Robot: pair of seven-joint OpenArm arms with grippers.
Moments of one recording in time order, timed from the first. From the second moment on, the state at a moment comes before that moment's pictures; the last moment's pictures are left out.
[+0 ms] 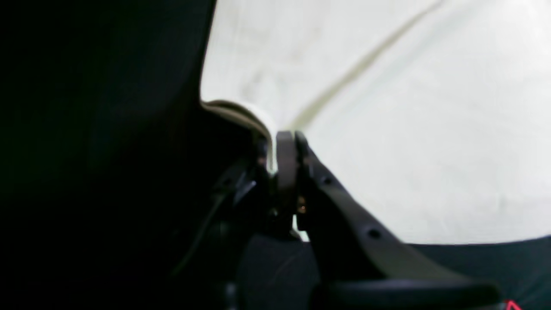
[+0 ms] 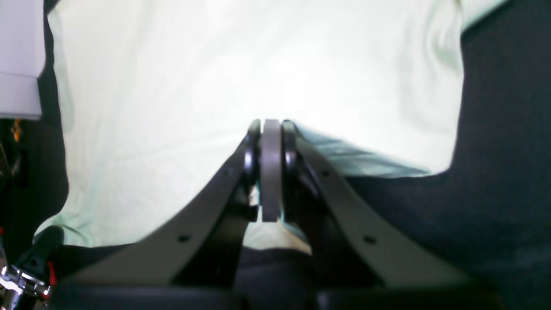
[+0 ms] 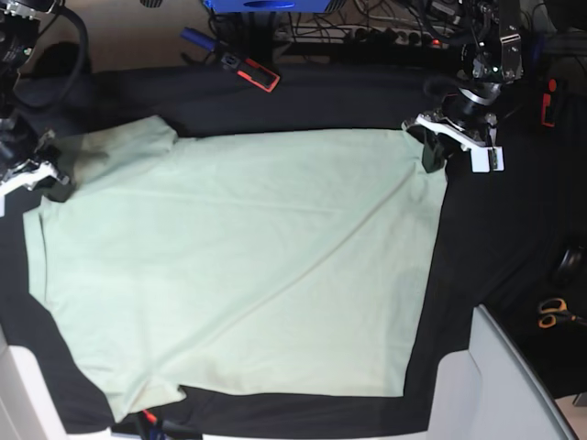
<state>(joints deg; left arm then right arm) 24.4 -13.4 -12.3 82.3 -27.9 -18.6 10.1 -14.5 7.4 36.1 94.2 44.5 18.7 -56.0</state>
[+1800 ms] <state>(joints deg) 24.6 -14.1 -16.5 93.9 -28.0 -18.6 16.6 -12.8 6.7 47.4 94.2 44.6 15.2 -72.6</state>
